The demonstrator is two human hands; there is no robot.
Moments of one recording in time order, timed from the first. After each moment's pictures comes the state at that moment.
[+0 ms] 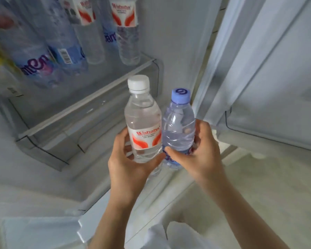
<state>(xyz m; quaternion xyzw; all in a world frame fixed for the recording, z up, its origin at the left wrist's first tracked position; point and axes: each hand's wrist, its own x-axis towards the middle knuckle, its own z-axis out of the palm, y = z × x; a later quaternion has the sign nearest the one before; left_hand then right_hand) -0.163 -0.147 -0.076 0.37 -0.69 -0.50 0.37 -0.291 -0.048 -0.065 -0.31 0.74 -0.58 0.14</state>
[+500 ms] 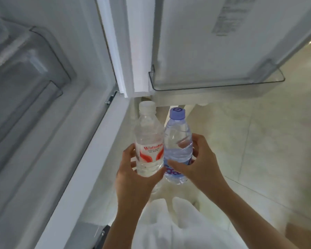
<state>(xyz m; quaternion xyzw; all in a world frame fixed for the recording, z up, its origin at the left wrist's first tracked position) -0.209 -0.056 -0.153 0.32 -0.76 -0.55 0.12 -0.293 0.082 -0.126 -0.06 0.89 -0.41 0.17</state>
